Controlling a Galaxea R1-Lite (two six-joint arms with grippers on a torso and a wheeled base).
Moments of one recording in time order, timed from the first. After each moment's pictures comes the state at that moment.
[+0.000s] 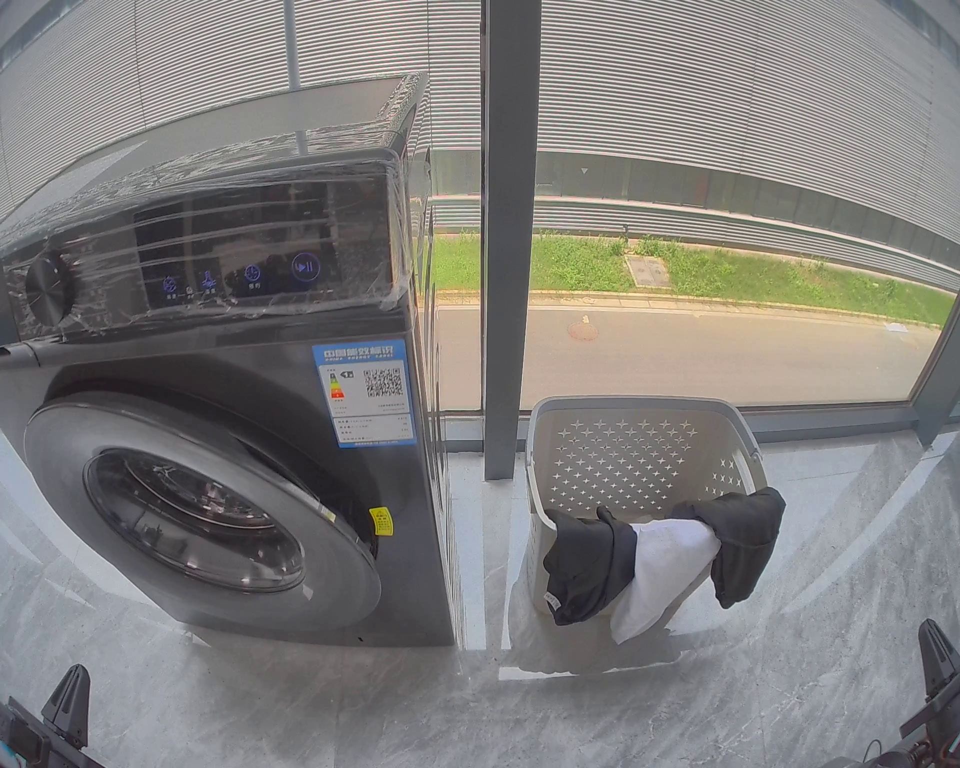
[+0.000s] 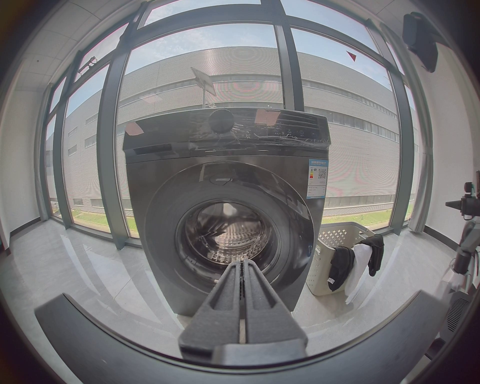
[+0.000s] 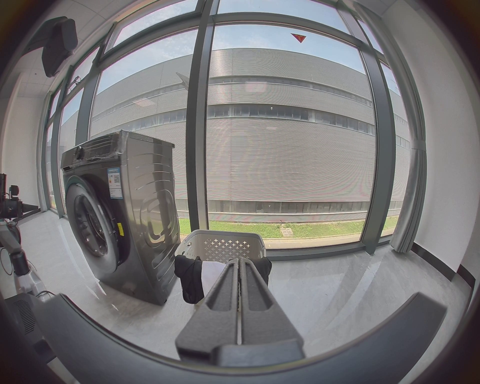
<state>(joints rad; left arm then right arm) 0.00 0.02 -0.02 0.00 0.00 0.00 0.00 0.02 -0.02 0.00 0.03 -0.01</state>
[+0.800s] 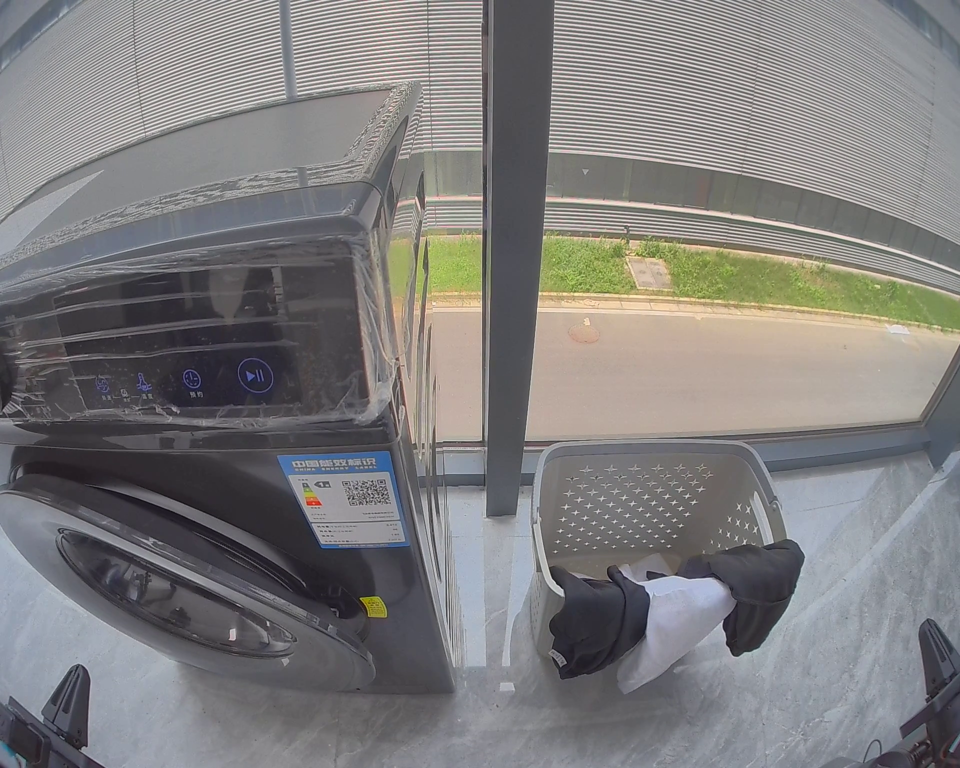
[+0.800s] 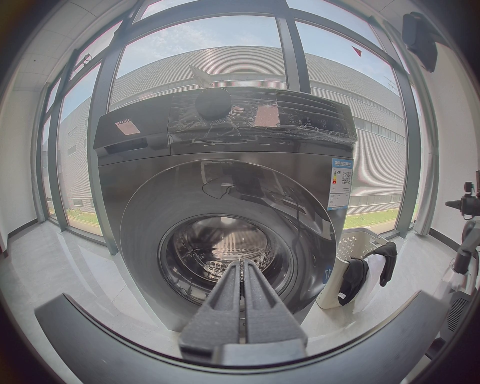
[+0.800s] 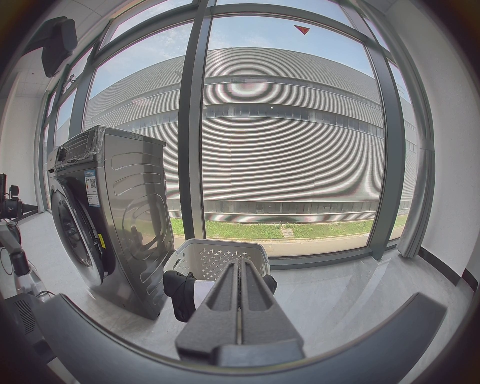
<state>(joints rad) 0.00 0.02 -0.02 0.00 0.00 0.00 0.00 0.02 -0.02 0.00 0.03 -0.01</state>
